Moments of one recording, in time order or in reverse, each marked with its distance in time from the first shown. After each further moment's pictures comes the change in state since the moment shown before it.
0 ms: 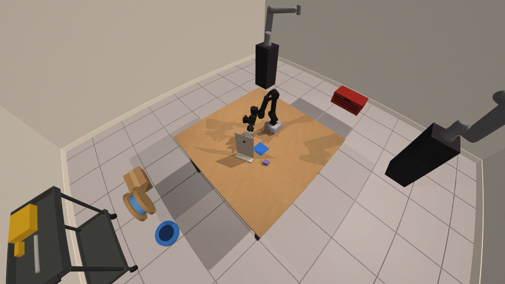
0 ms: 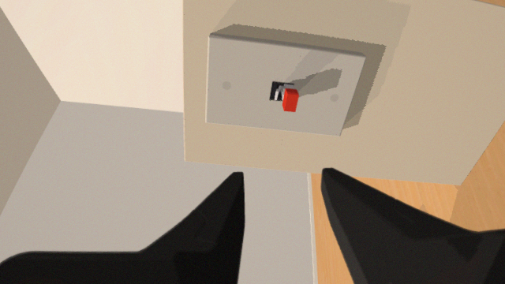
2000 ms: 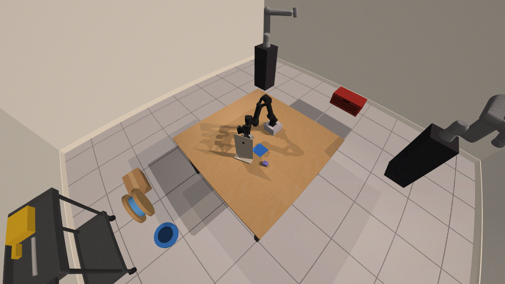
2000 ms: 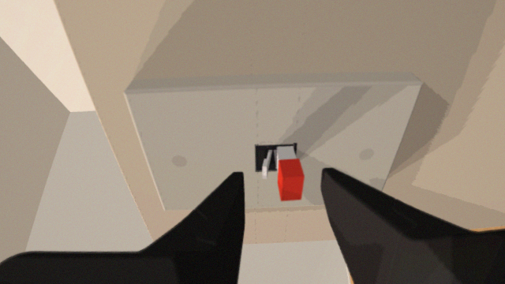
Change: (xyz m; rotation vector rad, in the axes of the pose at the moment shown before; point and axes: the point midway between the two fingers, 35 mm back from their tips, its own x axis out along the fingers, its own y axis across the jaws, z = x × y) arm 0.097 -0.013 0.011 0.143 0.064 0.013
